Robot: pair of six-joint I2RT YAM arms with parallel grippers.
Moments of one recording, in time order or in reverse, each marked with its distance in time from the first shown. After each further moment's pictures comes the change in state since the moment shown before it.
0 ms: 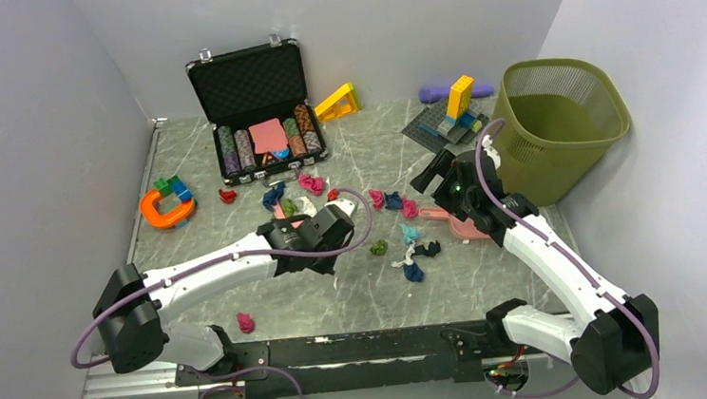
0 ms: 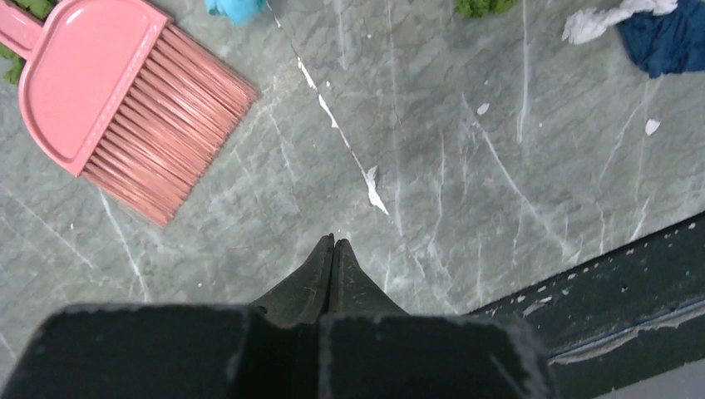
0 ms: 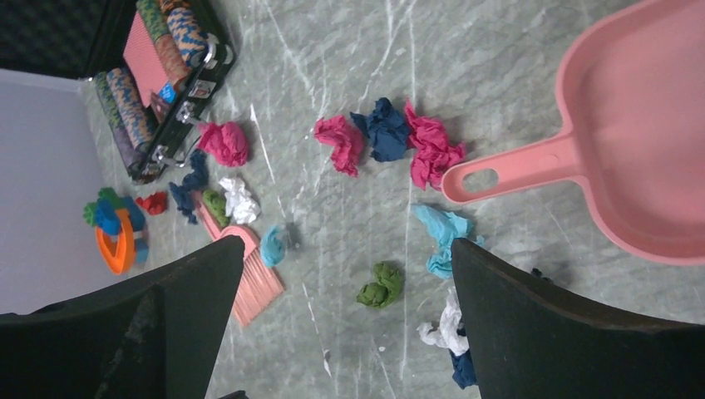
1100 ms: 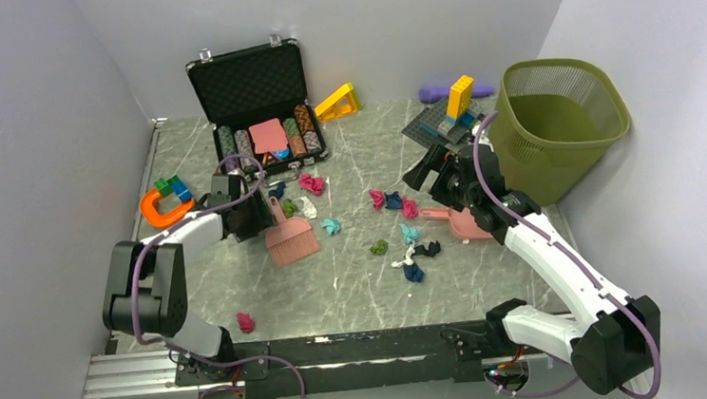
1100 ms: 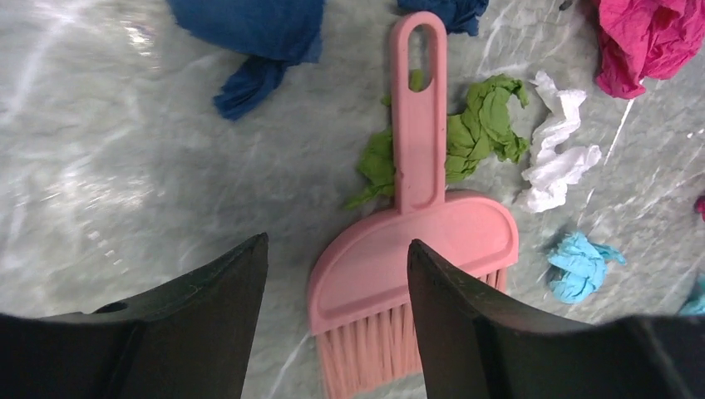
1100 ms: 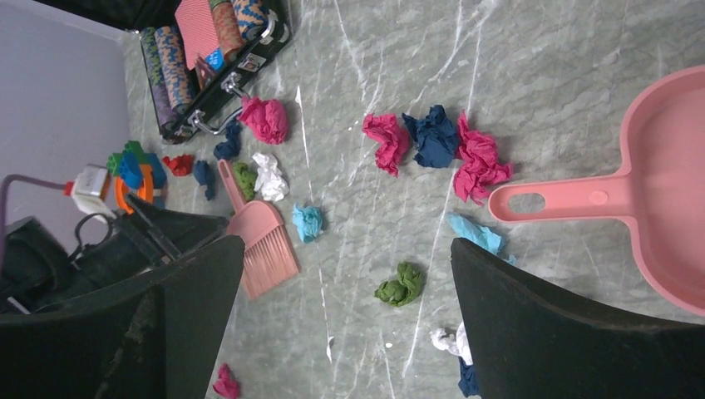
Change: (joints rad) left arm 0.874 0.113 -0.243 0.463 0.359 -0.055; right arm 0.000 0.003 0.033 0.071 -0.117 -0.125
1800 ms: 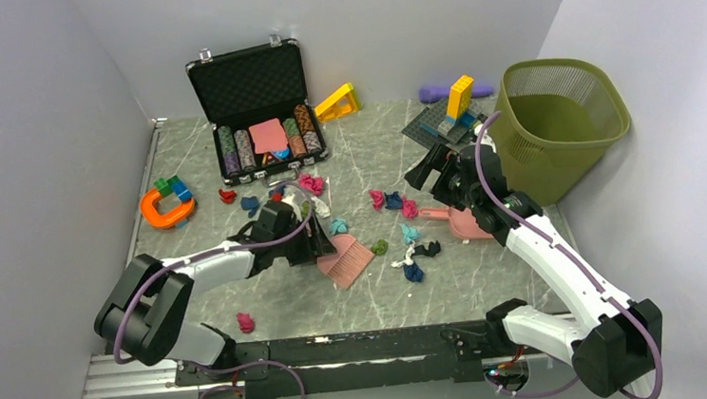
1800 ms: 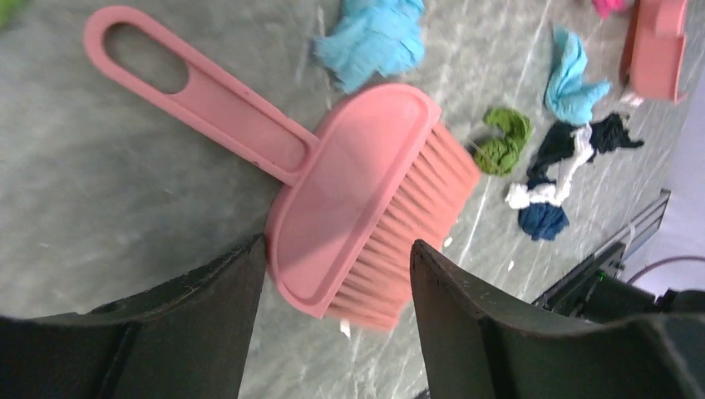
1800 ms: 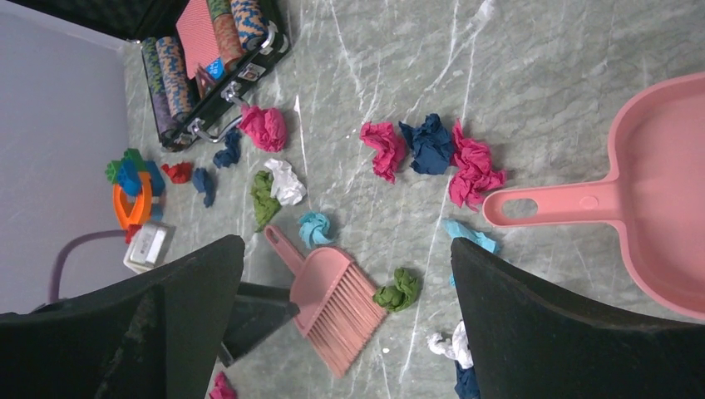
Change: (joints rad) left arm -0.380 -0.063 -0.203 0.294 0.178 -0.230; right arm 0.000 -0.018 0.000 -0.001 0.026 -0.008
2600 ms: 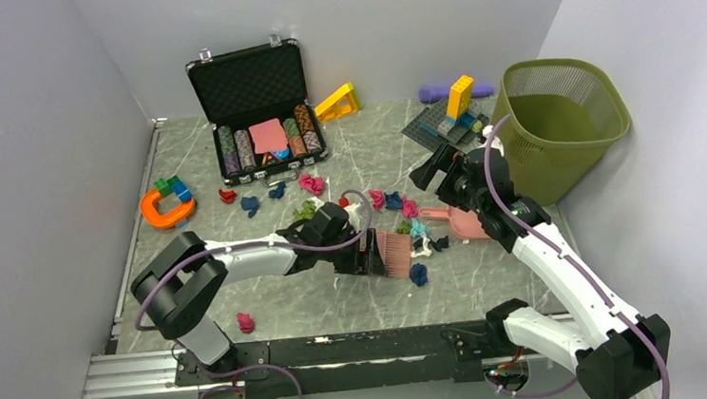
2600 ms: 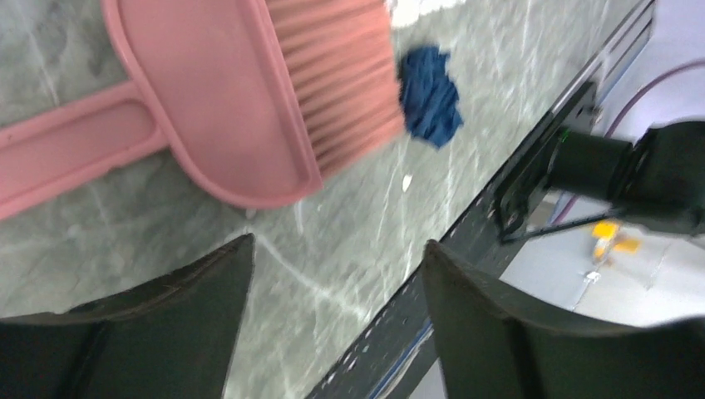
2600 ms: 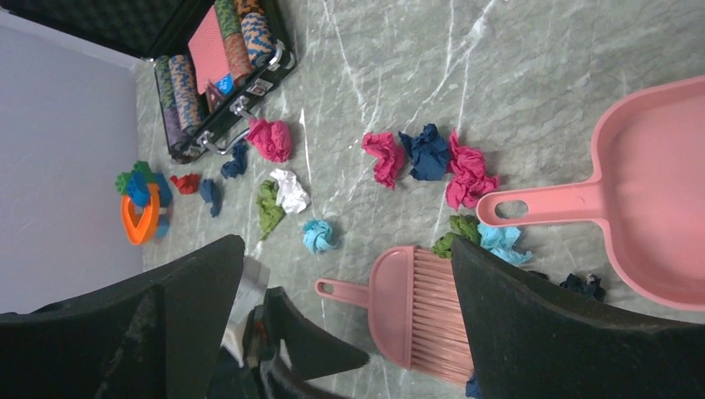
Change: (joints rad) left arm -0.341 0.208 0.210 0.045 0.117 -0.014; right arm 0.000 -0.063 -0.008 -0.016 0.027 0.000
